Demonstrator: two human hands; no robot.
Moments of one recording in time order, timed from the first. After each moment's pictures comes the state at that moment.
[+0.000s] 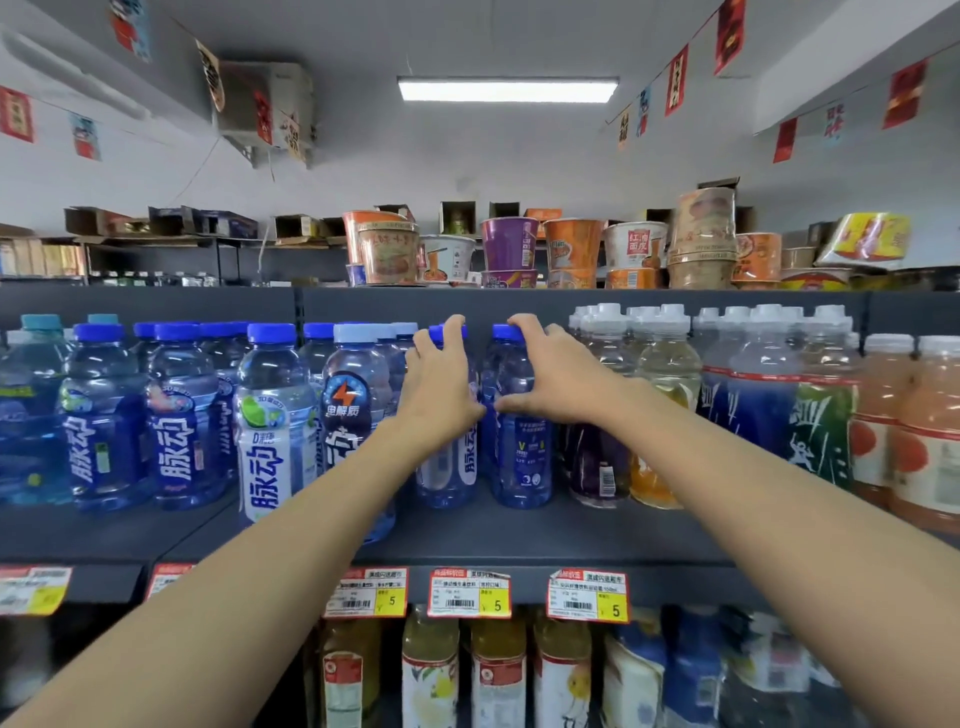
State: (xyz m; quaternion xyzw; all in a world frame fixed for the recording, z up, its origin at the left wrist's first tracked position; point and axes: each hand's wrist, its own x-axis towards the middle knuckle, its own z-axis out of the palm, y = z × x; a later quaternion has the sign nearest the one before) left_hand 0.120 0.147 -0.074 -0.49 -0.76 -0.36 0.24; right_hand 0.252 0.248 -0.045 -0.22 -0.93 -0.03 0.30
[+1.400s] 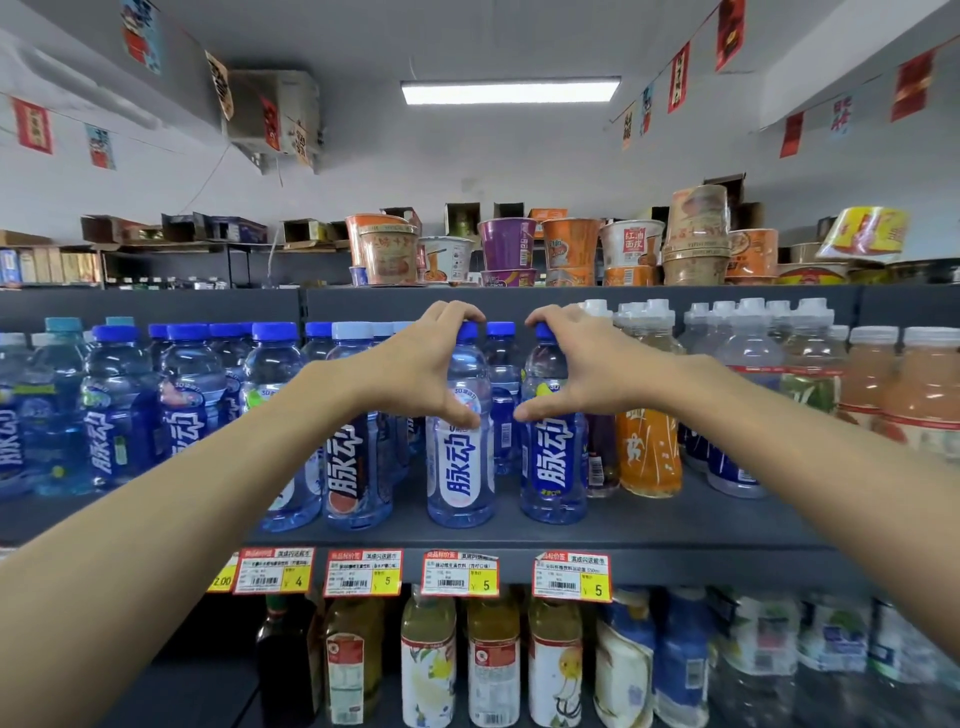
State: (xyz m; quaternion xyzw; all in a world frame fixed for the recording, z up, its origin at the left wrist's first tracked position) left_hand 0.125 0.086 -0.031 -0.67 -0.68 -0.22 0.18; right_hand 0.318 0.238 -0.028 -0.17 -0.95 -0.05 0.26
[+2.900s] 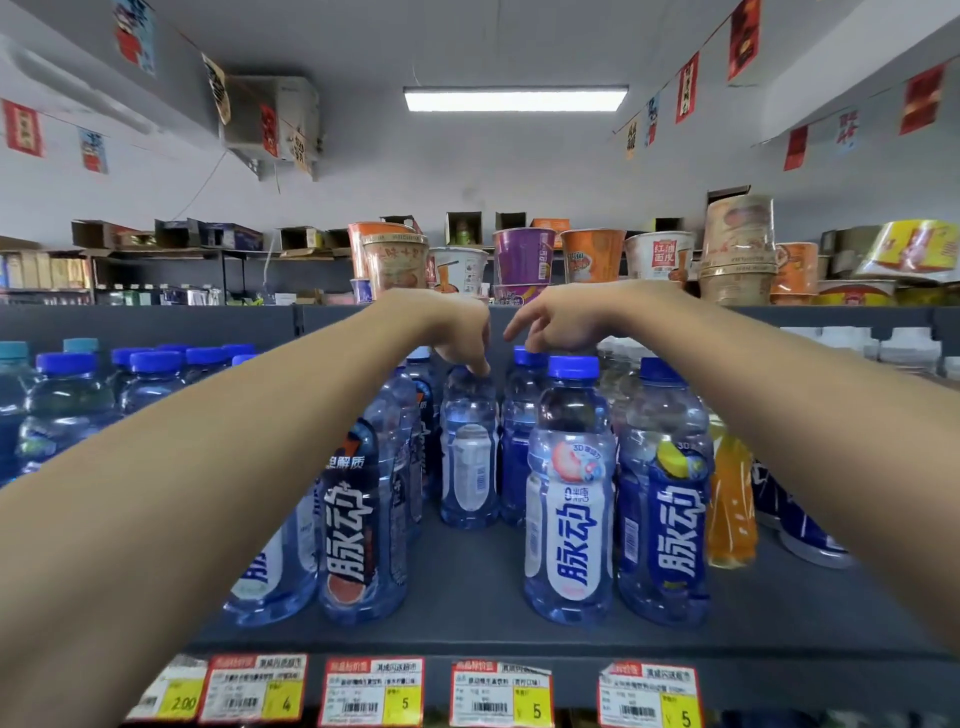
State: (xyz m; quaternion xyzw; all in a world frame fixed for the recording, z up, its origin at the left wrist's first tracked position) left_hand 0.061 0.189 0.055 -0.59 -0.79 0.04 0.16; right_hand 0.210 0.285 0.063 -0.21 -0.97 -0.04 0.09
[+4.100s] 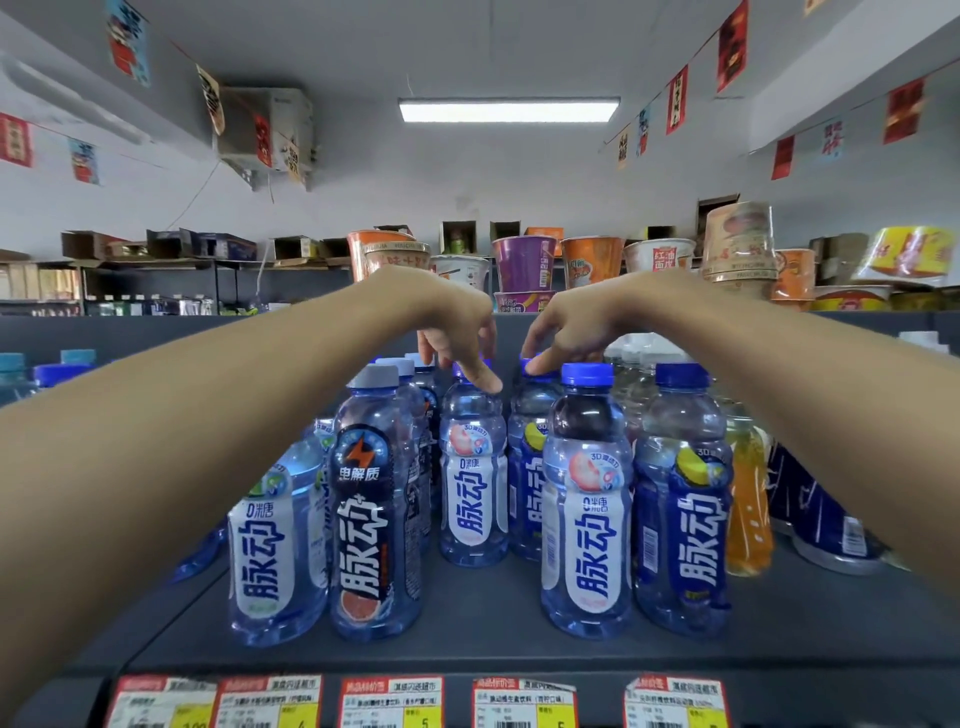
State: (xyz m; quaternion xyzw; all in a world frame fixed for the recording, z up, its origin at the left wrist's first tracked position) left_hand 0.062 0.170 0.073 -0.61 -0.79 0.03 0.07; right_hand 0.211 0.284 0.070 -0.24 -0.97 0.00 0.05
